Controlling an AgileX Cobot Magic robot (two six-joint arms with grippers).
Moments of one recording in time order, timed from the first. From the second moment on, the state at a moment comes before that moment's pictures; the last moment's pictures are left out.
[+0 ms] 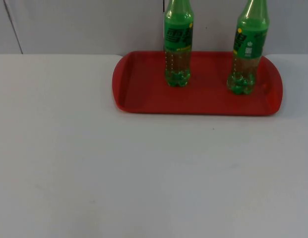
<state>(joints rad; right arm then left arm) 0.06 0.00 -0.52 -0.05 1.08 0.01 -0.54 0.00 -0.50 0.02 1.08 0.03</state>
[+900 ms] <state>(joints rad) 0.06 0.00 -0.52 -0.05 1.08 0.01 -0.54 0.00 -0.50 0.02 1.08 0.03</state>
